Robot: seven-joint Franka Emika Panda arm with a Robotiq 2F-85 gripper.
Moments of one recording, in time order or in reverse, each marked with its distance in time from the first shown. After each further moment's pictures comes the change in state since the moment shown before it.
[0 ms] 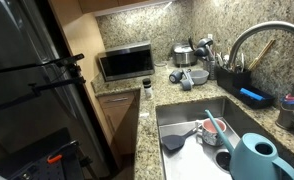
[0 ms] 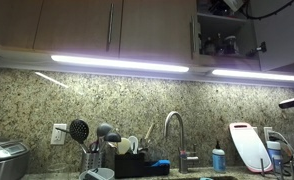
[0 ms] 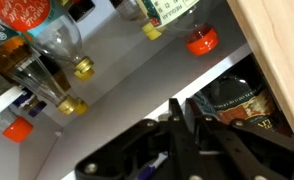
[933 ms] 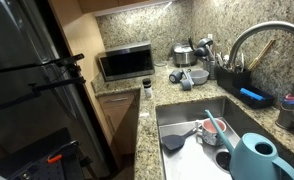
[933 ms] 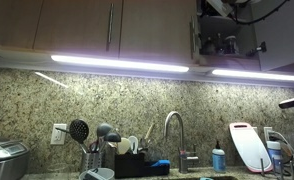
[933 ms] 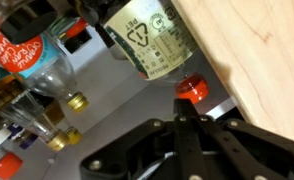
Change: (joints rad) arm -0.203 -0.004 0.226 0.047 0.016 -0.035 0.041
